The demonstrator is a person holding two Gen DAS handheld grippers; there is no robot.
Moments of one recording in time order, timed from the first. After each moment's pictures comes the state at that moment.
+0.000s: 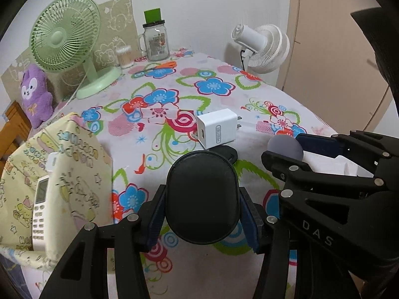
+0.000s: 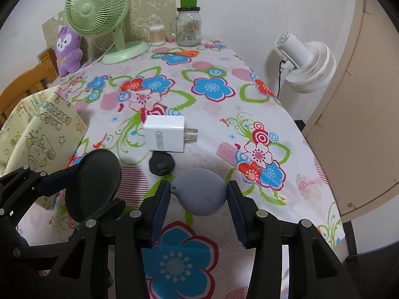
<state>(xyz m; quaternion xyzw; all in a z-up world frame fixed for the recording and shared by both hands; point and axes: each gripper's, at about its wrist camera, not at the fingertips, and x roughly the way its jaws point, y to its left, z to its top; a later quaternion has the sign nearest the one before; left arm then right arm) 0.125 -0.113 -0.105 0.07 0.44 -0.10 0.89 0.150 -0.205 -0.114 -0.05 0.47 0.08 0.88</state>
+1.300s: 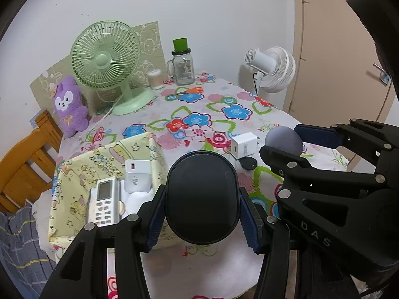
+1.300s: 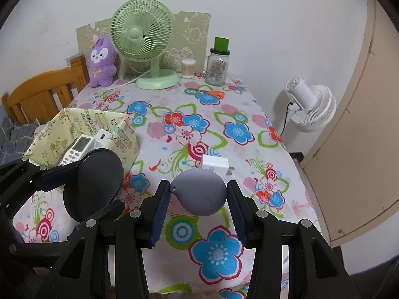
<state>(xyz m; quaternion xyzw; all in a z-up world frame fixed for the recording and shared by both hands) 0.076 -0.058 -0.031 0.08 0.40 -0.07 0.91 0.102 -0.141 -0.031 -0.10 0.41 0.11 0.90</state>
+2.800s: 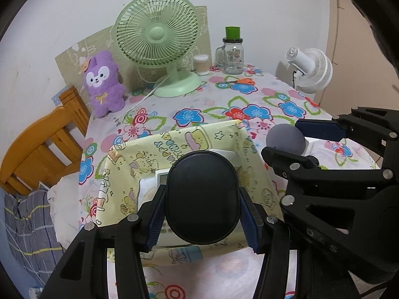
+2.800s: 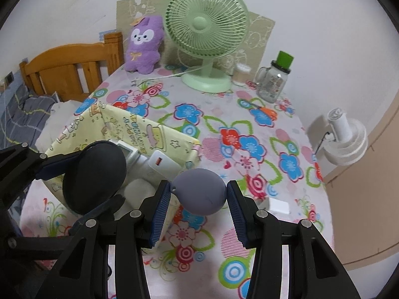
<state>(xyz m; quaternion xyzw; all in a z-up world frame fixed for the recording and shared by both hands) 0.105 0.045 -0.038 0.06 0.43 0.00 0.90 0.143 -0.023 -0.035 -0.17 0.42 0.19 0.87</state>
